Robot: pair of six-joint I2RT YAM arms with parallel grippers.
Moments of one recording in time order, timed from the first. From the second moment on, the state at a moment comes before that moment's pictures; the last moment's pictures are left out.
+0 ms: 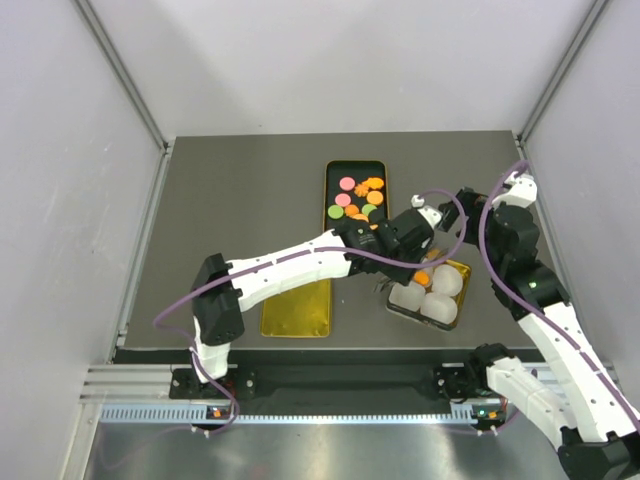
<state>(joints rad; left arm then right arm) -1.16 1.90 1.79 -0.76 -0.13 -0.42 0.32 0.76 0.84 -0.36 0.28 0.43</state>
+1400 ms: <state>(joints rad) -1.20 1.93 1.78 -0.72 -0.16 -0.42 0.24 0.79 0.85 -0.41 0.33 0.42</state>
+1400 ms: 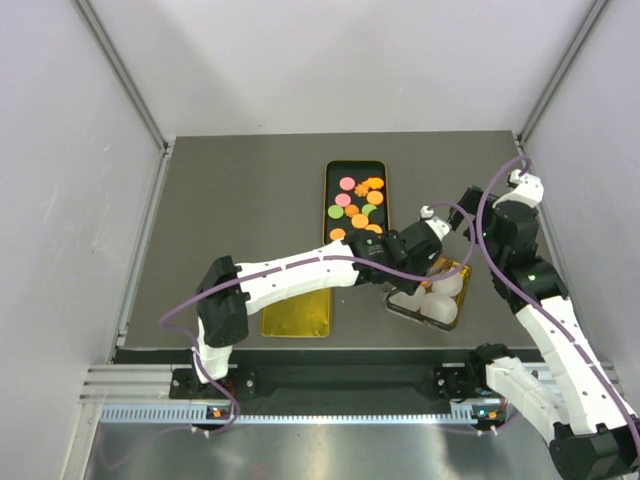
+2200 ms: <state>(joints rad) -1.20 1.93 1.77 -0.71 -0.09 -0.39 0.18 0.89 0.93 -0.44 0.34 0.47</state>
